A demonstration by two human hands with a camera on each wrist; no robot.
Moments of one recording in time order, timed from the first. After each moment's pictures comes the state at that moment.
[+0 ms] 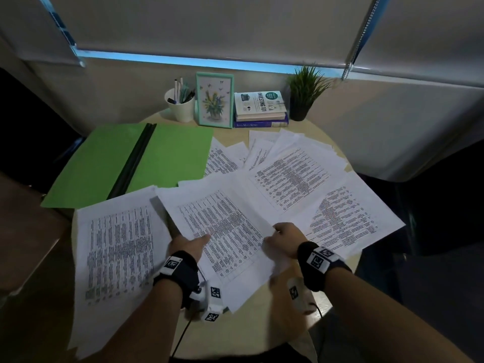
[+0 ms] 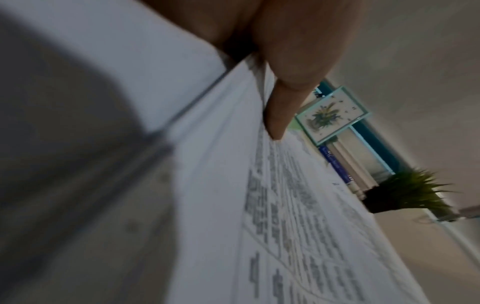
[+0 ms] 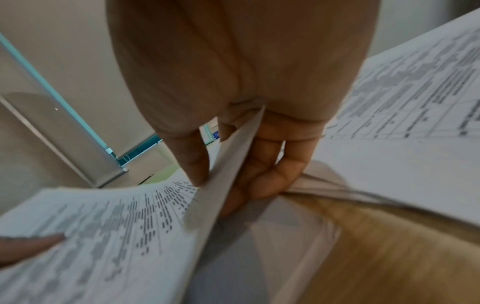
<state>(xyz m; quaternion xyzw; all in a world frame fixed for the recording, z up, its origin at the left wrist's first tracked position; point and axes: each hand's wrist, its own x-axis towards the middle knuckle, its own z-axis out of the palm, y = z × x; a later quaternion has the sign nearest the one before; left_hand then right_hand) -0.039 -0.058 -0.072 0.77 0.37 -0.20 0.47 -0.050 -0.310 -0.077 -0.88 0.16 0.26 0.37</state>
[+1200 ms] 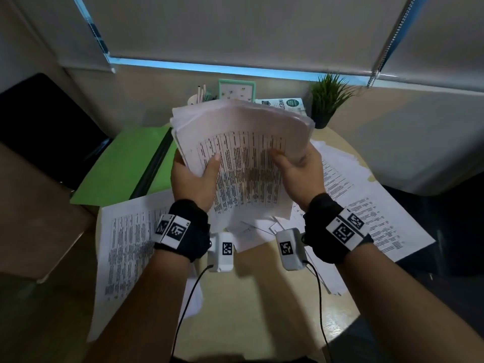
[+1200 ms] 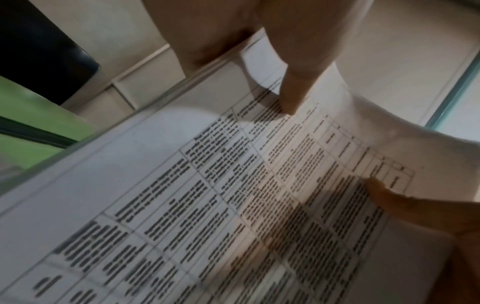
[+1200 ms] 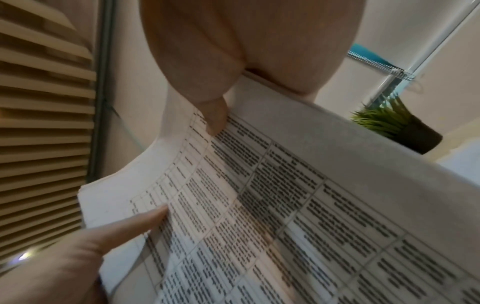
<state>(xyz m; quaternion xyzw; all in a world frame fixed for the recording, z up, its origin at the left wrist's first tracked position) 0.018 -0.083 0.069 0.74 0.13 0.18 0.64 0.021 -0.271 0.068 -0.71 0.04 -0.14 0.69</state>
